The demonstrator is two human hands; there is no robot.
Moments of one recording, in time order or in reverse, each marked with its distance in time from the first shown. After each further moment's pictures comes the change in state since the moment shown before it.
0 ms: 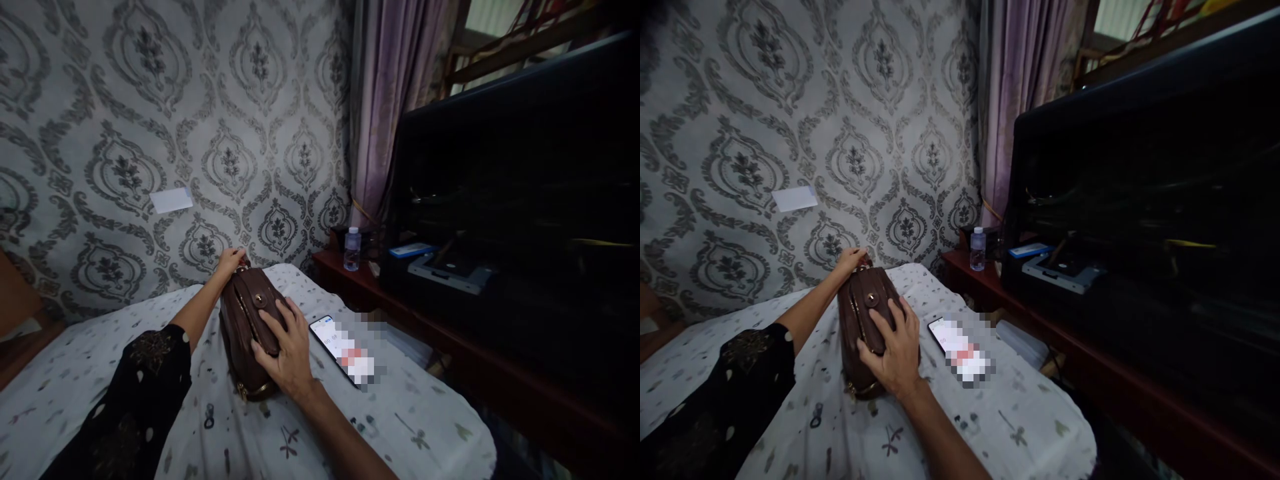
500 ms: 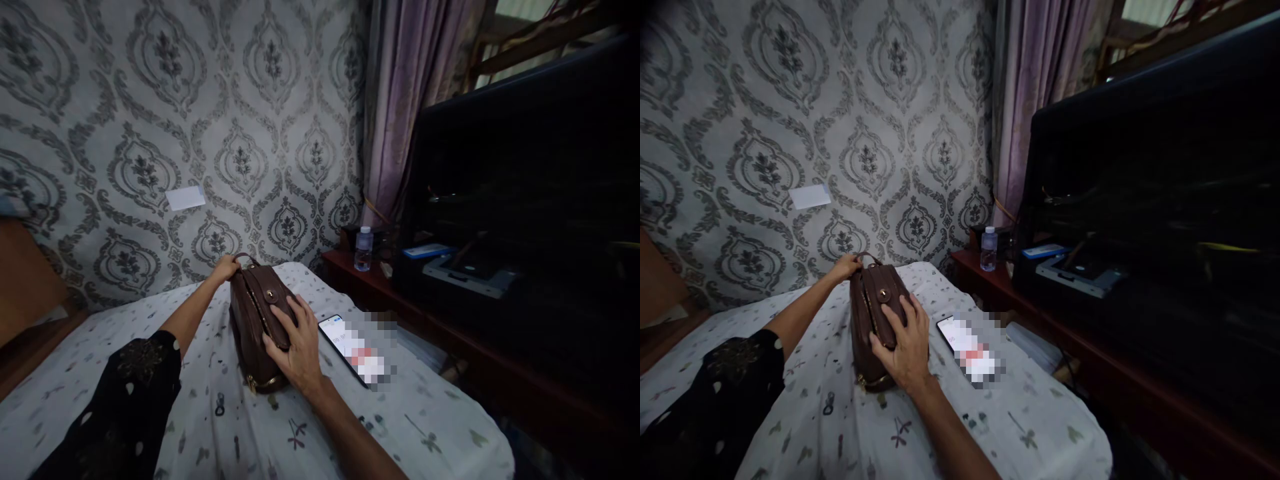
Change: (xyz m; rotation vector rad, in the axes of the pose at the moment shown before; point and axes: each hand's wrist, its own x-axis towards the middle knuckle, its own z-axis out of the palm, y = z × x) left_hand -0.031 -0.017 -0.040 0.281 -0.061 -0.138; right_hand 0.001 0.001 0.001 0.035 0.000 0.014
